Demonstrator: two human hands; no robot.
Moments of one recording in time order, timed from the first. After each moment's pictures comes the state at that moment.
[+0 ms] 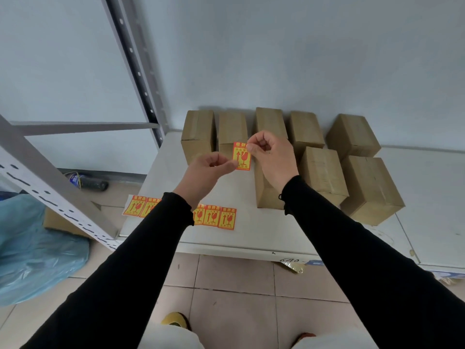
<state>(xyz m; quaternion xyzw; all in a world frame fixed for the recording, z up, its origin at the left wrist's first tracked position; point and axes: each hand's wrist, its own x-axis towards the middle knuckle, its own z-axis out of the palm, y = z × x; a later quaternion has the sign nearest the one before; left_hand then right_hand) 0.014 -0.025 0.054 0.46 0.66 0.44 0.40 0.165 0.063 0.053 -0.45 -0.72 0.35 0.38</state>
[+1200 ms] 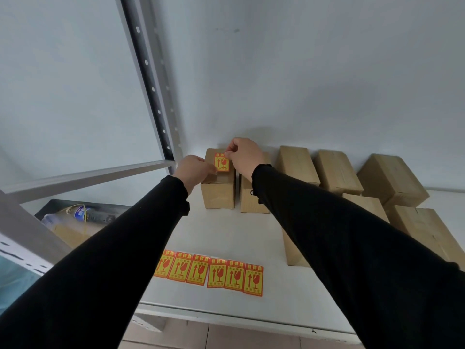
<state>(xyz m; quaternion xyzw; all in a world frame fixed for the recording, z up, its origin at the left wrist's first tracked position) -0.117 0.106 0.047 0.35 0.79 0.38 0.34 0.003 0.195 0.040 -0.48 -0.78 0.30 0.25</state>
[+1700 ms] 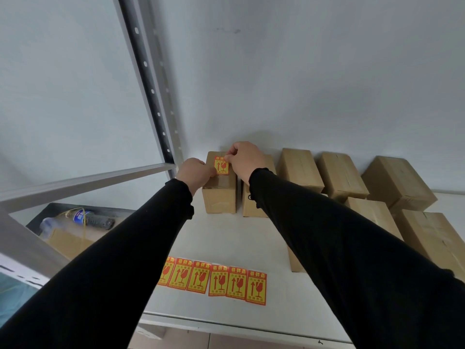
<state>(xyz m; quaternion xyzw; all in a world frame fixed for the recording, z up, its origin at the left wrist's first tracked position) -0.122 0.119 0.037 0.37 0.80 0.36 0.30 -0.006 0.203 0.030 -0.51 -0.78 0.26 0.24</state>
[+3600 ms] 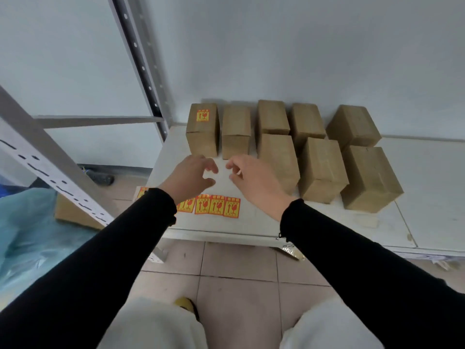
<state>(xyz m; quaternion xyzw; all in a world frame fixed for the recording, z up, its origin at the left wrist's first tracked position) -0.040 -0.033 0.023 0.68 0.71 0.13 0.13 0.146 0.009 0.032 -0.43 -0.87 0.20 0.16</state>
